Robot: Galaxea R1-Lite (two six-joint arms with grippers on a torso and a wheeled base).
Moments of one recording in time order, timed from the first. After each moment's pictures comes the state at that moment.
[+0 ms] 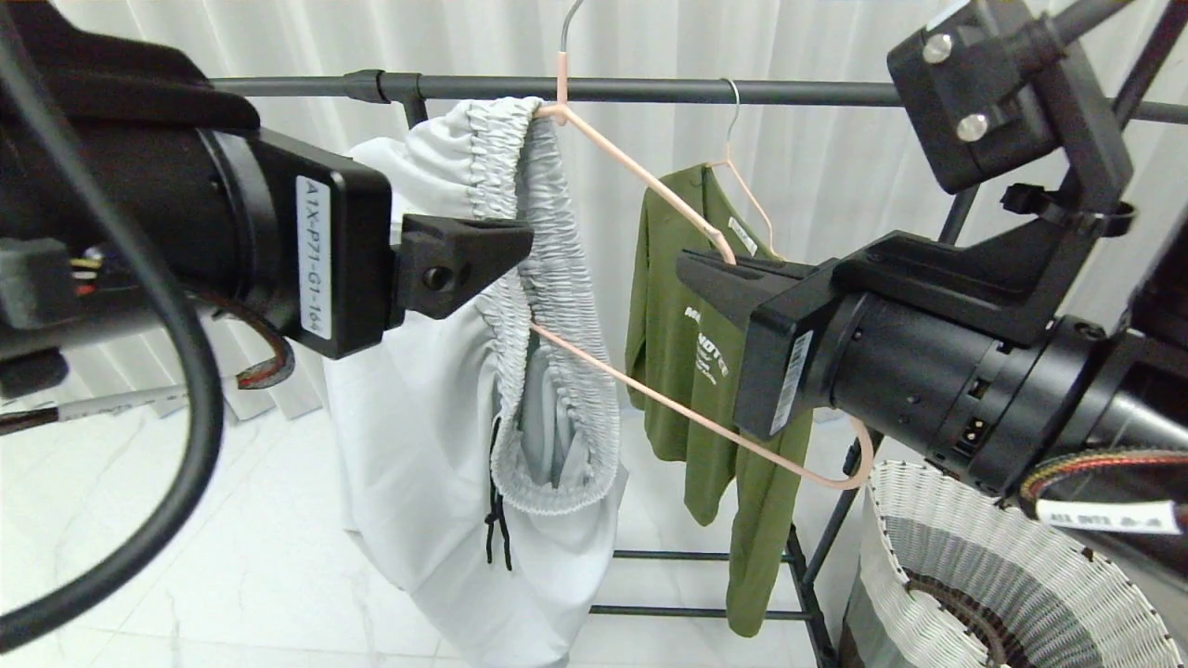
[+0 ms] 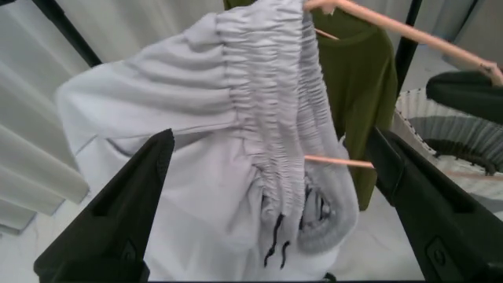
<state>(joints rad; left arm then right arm) -0.98 1.33 -1.38 0.29 0.59 0.14 1.15 1.52 -1.02 -0.61 -0.33 -0.03</state>
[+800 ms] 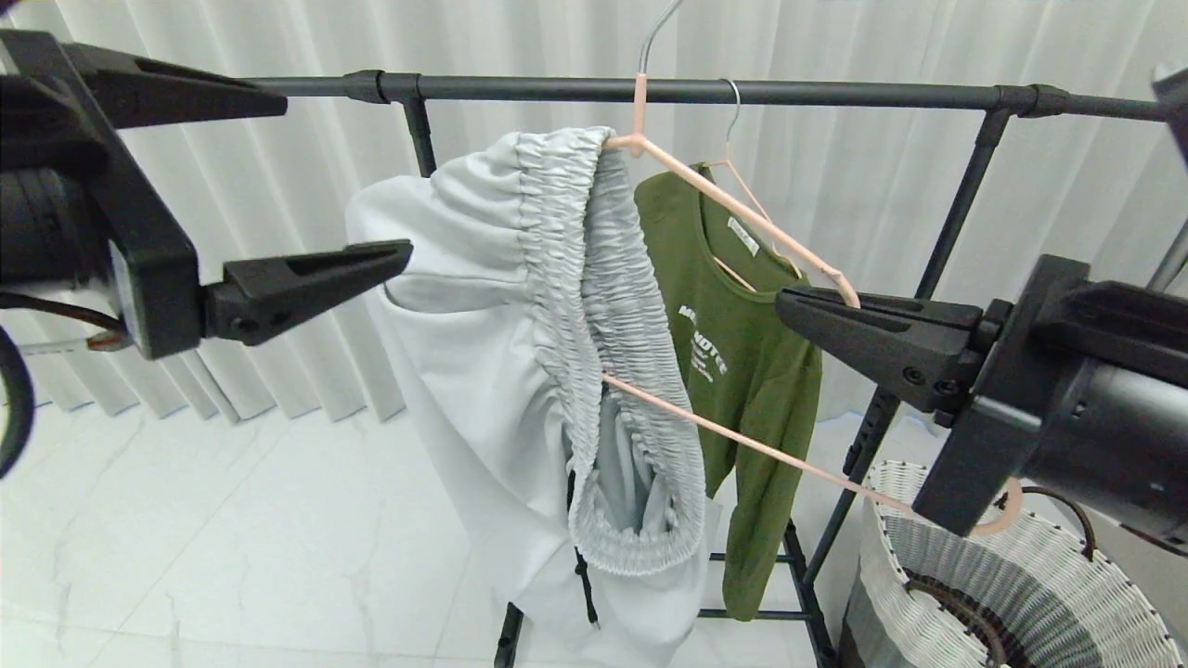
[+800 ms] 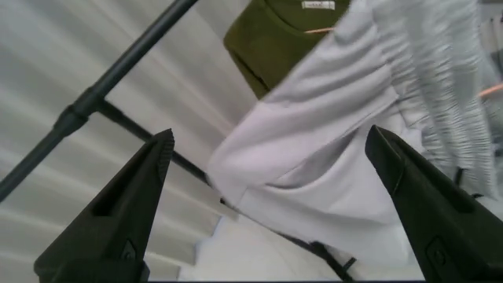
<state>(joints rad) -0.56 1.19 -1.21 0.13 -0.02 0.68 1.15 1.32 -0.88 -0.52 -0.24 -0.09</state>
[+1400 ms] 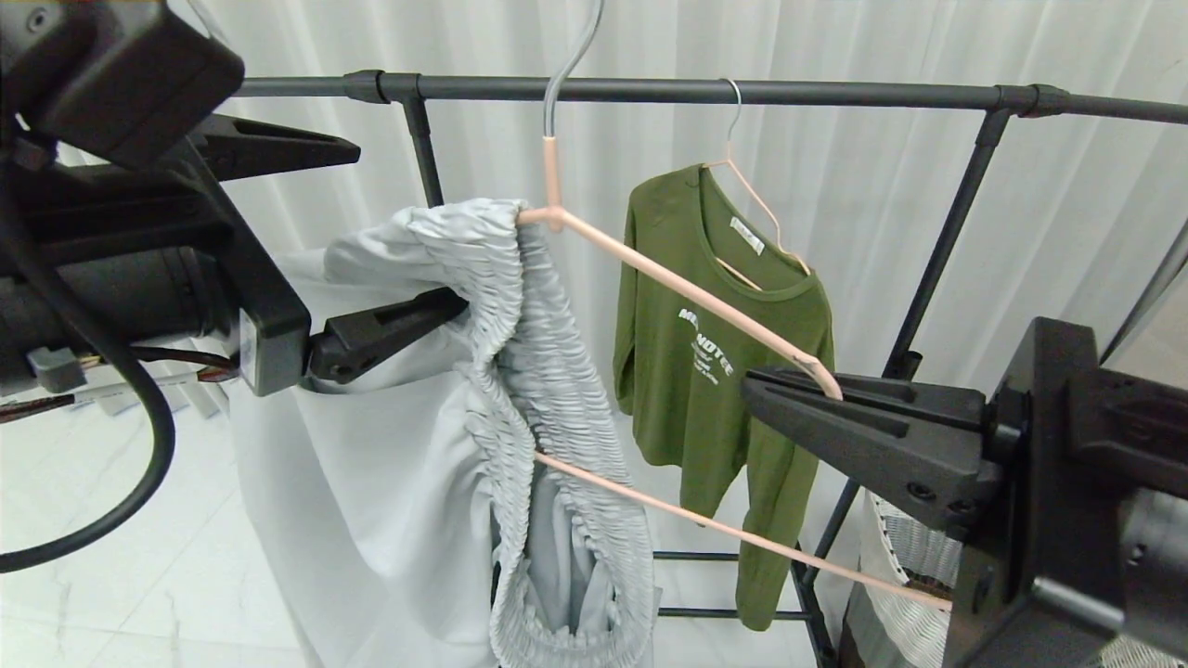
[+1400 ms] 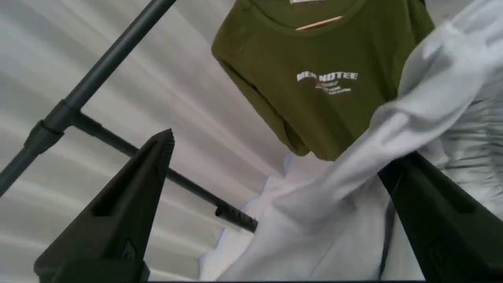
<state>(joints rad) -0.56 1.23 -1.08 -0.05 -0.07 0.72 1.28 1.31 -0.85 -0.50 -0.22 -0.09</state>
